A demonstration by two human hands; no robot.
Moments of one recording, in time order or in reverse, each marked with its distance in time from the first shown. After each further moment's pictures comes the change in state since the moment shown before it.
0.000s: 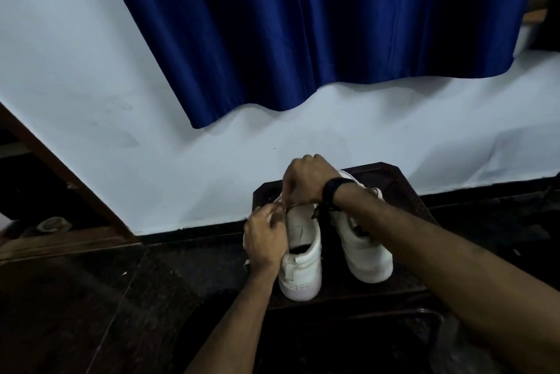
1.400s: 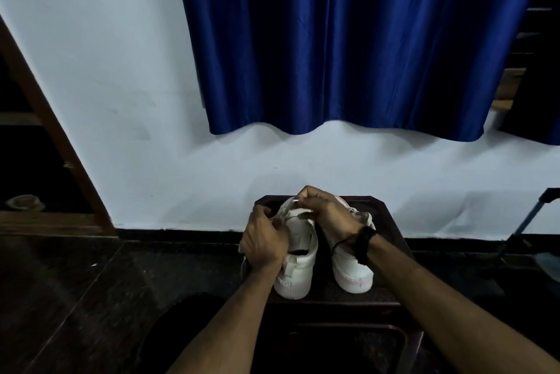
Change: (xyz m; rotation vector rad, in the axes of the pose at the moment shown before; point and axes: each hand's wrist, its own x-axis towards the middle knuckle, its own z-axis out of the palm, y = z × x) left_hand -0.014 0.017 -0.014 0.182 0.158 -0.019; right_hand -0.072 -0.035 -0.024 1.286 -0.059 0.159
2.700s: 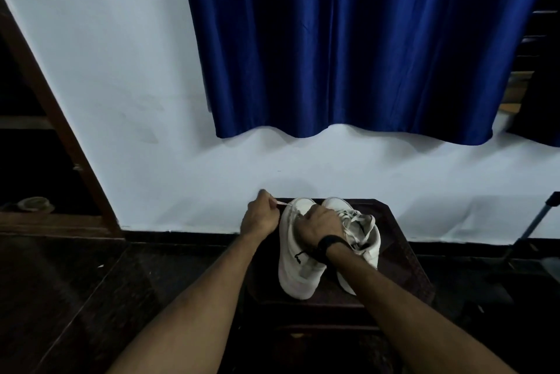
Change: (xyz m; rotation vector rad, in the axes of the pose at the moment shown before) left_hand 0.063 0.002 -0.014 0.023 -0.420 0.020; right_hand 0.012 0.024 0.029 -1.050 0.426 0.316
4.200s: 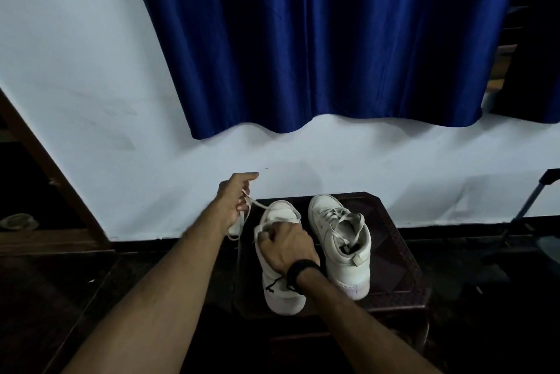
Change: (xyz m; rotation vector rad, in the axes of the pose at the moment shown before) left_hand 0.047 0.027 -0.032 -0.758 -0.121 -0.369; right_hand -0.026 -0.014 0.013 0.159 -0.012 -0.180
